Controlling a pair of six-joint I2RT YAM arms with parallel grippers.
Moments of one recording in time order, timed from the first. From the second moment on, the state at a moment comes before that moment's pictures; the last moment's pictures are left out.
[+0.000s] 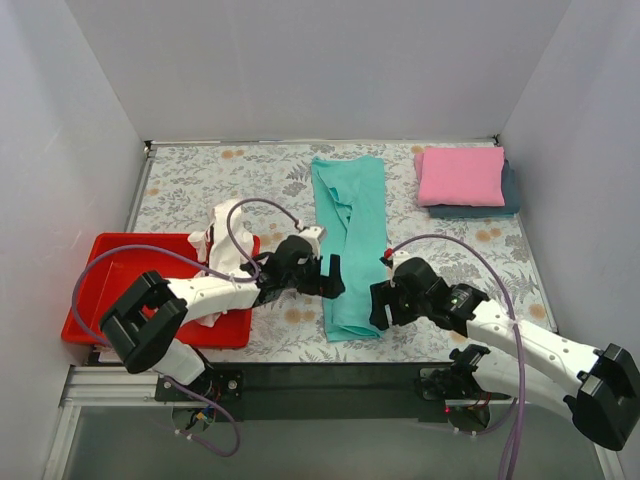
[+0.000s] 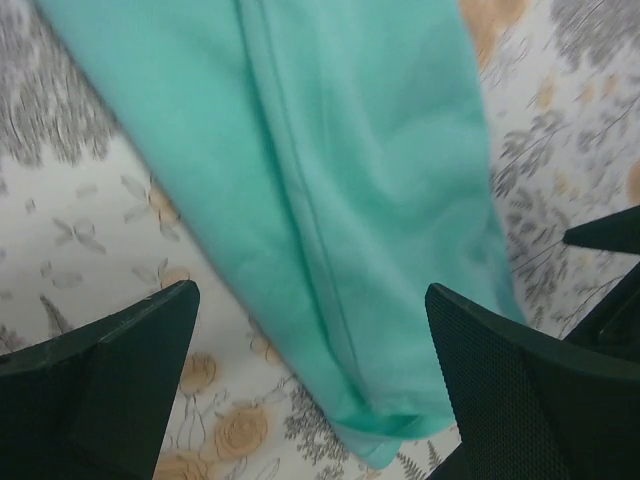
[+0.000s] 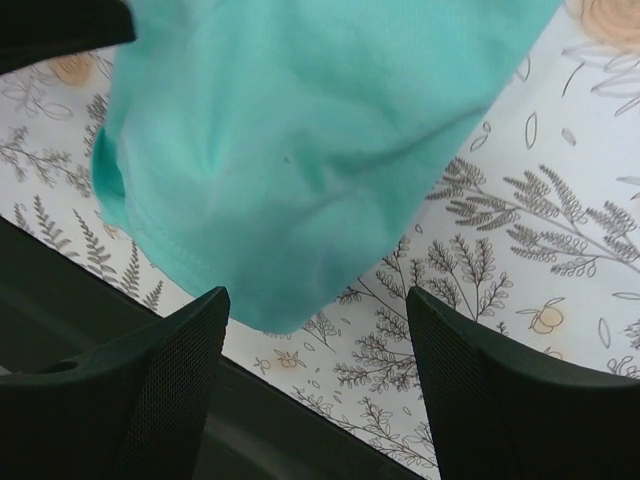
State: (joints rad) left arm -0.81 1.49 0.73 0.12 0.07 -0.54; right arm 0.82 0.92 0.53 -0.50 -0.04 0.45
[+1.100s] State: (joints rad) left arm -1.04 1.41 0.62 -0.07 0.09 -0.85; right arm 0.83 0.95 0.38 -0.33 -0.16 0.57
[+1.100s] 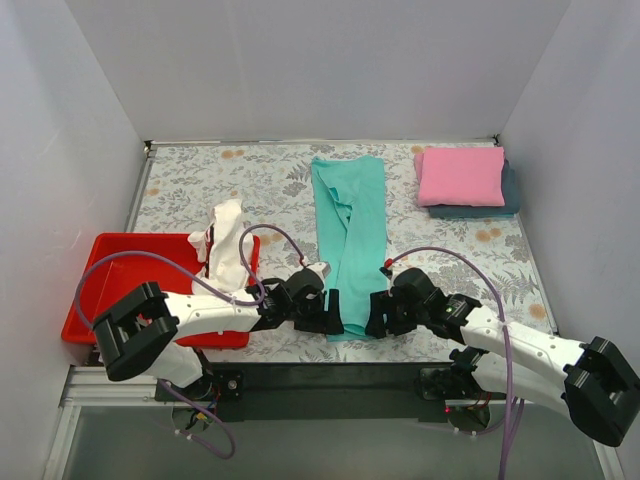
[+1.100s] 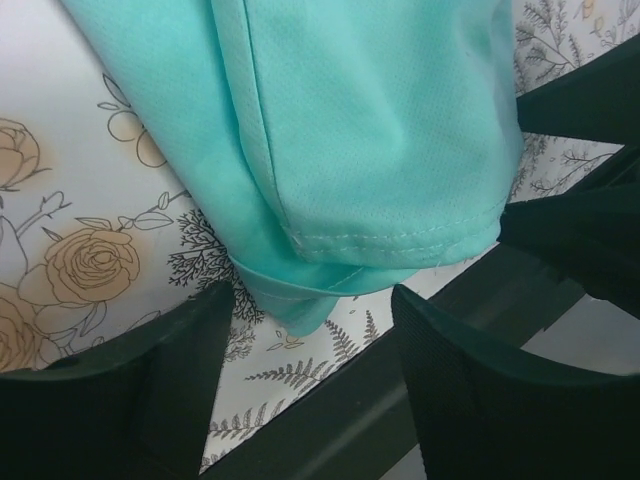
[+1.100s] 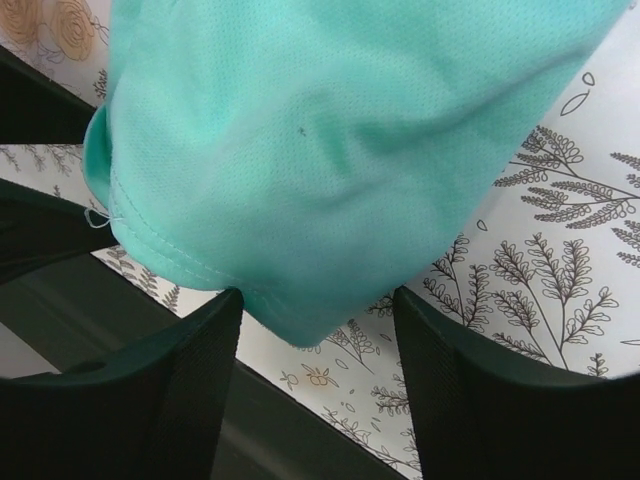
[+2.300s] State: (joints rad) left arm -1.06 1.46 0.60 -0.05 0.09 -0.85; right arm 0.83 0.91 0.37 -0.42 -0.06 0.57
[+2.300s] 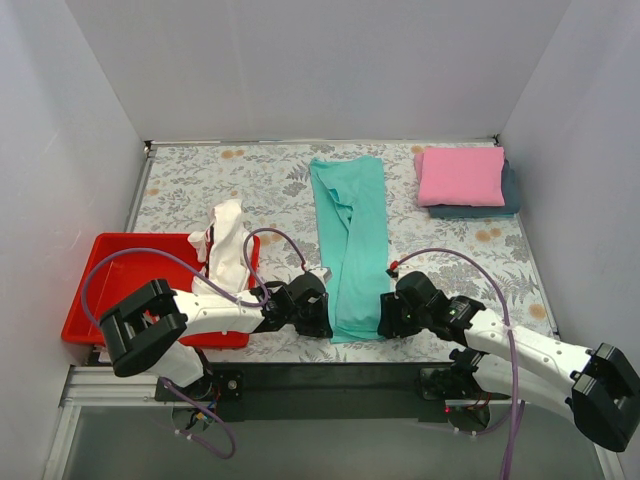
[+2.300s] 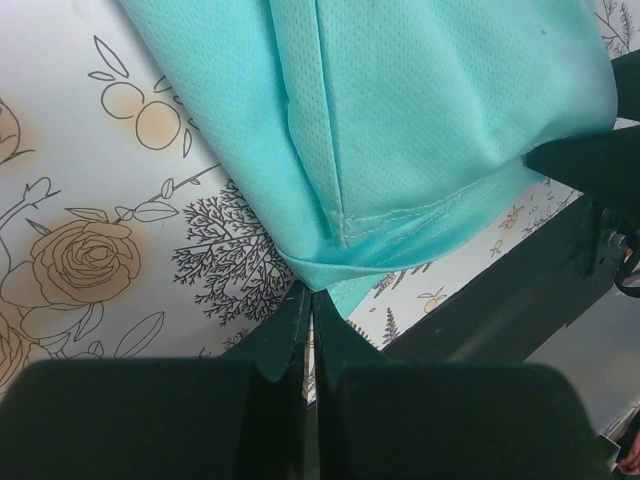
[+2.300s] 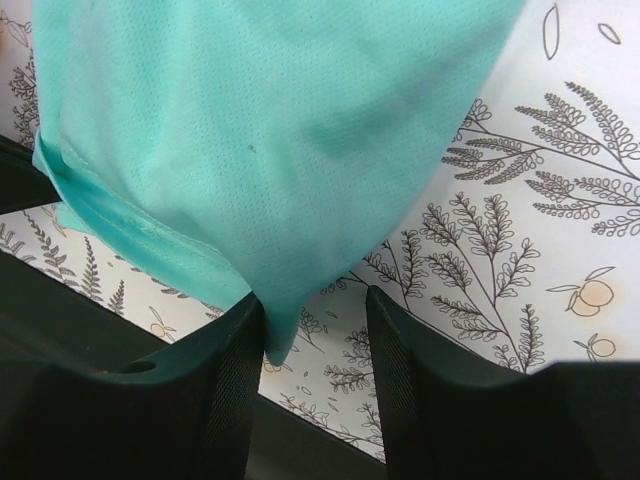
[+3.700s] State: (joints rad) left arm -1.06 1.30 0.58 -0.19 0.06 -0.80; right arm 0.85 0.87 0.47 -0.62 -0.10 0.57
